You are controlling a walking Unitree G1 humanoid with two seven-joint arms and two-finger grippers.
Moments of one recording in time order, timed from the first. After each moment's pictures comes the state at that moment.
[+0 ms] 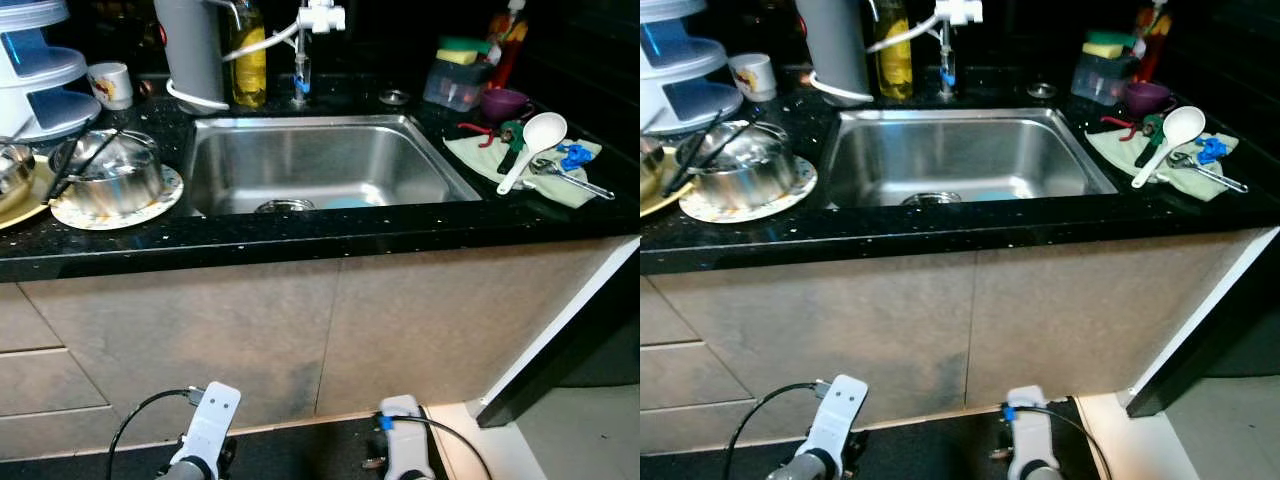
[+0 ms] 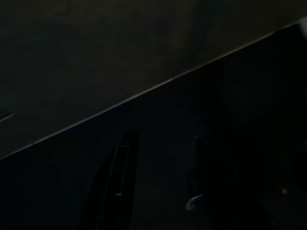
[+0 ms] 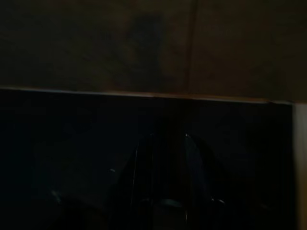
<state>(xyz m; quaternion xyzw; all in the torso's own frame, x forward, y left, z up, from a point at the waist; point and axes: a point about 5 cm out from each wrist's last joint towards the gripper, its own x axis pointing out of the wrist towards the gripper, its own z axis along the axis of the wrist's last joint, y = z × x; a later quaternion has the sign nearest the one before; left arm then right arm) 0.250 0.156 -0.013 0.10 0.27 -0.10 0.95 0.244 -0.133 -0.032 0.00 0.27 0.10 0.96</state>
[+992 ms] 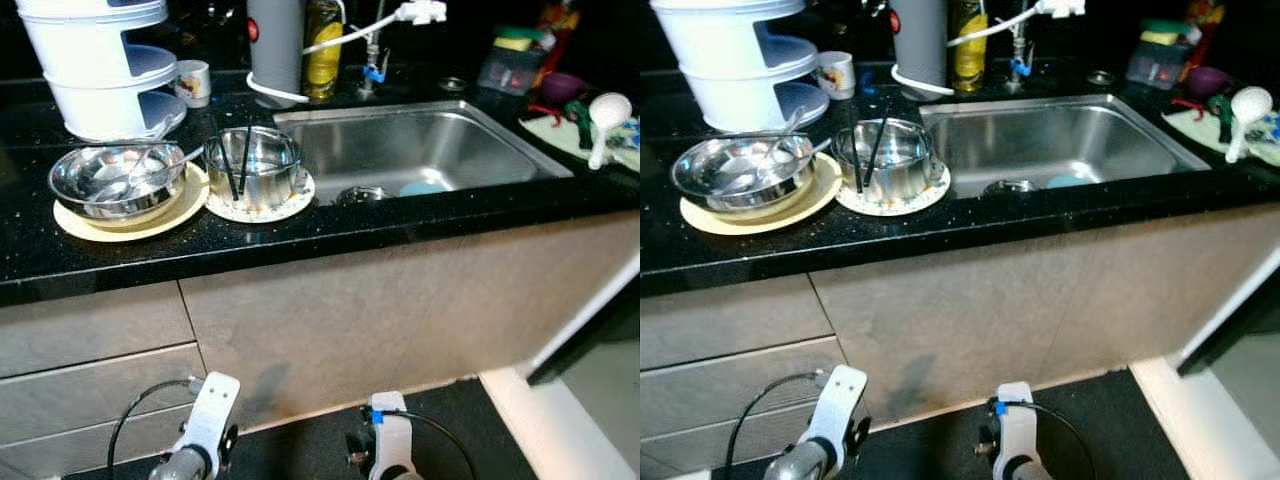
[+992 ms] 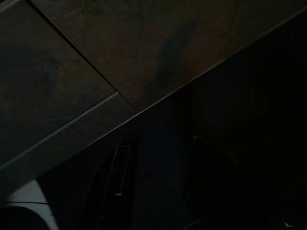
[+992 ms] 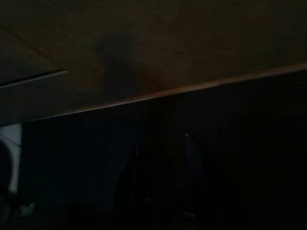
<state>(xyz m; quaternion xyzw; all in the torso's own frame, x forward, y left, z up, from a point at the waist) 0.261 0.152 -0.010 0.10 0.25 -0.12 0.96 0.243 -0.131 -0.038 0.04 0.28 0.11 0.95</state>
